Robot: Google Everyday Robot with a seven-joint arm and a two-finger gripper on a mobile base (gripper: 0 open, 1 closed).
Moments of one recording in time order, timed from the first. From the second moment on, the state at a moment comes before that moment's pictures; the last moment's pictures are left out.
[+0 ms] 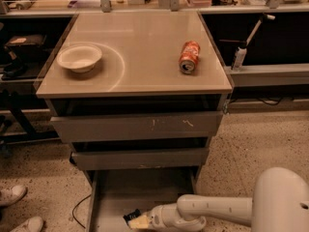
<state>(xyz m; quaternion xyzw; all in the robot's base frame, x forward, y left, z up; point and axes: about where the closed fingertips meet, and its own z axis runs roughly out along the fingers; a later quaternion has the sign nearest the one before) 0.419 0.067 0.250 -0.21 0.86 0.43 0.16</state>
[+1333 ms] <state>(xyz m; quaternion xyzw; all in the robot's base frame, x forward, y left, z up) 0.467 0.075 0.167 -0.18 0.89 0.40 0.13</state>
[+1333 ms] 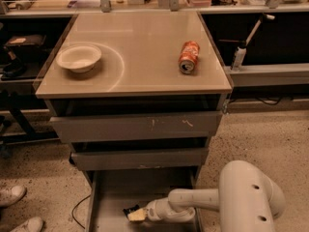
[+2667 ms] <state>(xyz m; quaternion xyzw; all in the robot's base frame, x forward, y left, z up) 0.467 0.075 0.166 -0.18 0.89 0.40 0.13</state>
